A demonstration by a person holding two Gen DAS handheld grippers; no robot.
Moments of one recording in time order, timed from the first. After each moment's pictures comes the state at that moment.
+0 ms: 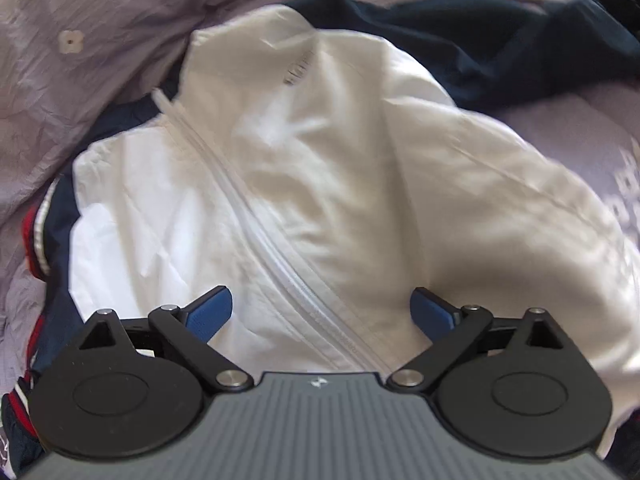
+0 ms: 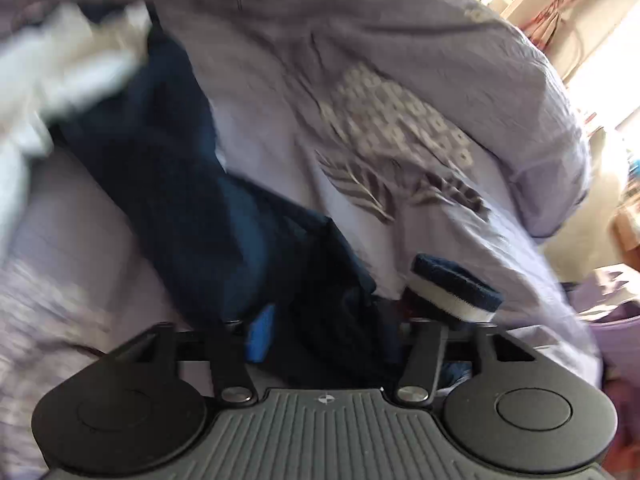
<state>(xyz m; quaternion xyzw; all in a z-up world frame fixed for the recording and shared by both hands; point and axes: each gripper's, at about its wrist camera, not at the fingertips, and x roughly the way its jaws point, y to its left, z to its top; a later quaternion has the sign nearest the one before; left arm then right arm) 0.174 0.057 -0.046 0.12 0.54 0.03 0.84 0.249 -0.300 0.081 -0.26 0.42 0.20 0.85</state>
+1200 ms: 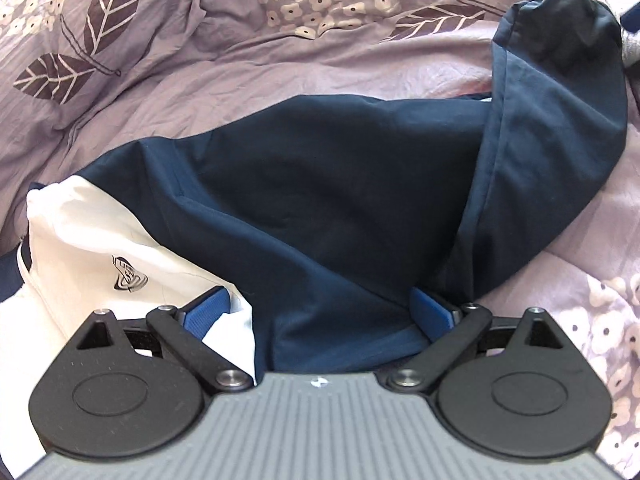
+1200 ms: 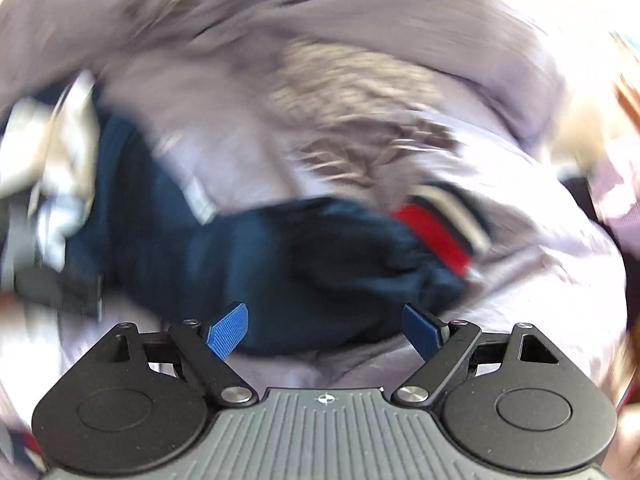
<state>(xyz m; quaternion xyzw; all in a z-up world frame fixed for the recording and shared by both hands) 0.259 -0.061 -0.072 0.14 0.50 -0.09 0.85 0.292 -0.317 0.101 -0.10 0.53 0.09 0.84</state>
